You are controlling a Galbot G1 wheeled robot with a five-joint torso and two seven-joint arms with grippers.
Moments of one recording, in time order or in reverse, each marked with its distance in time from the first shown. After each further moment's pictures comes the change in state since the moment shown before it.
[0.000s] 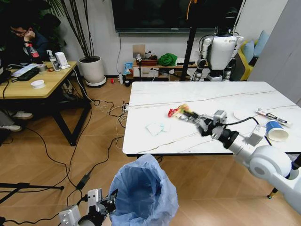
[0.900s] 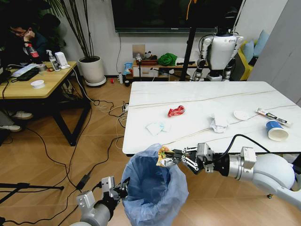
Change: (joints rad) left arm -0.172 -0.003 0.098 0.087 -0.046 0.022 -0.019; right arm 0.061 -0.148 -0.137 0.031 -0.112 0.018 -0.118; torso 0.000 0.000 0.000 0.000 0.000
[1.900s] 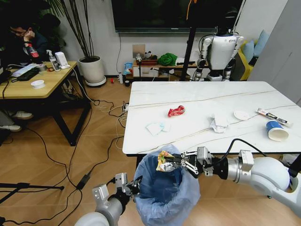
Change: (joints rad) left arm -0.126 0.010 0.116 0.067 -0.070 0.010 -0.023; right arm -0.051 0.056 0.014 -0.042 -0.018 0.001 -0.057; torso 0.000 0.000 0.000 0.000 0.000
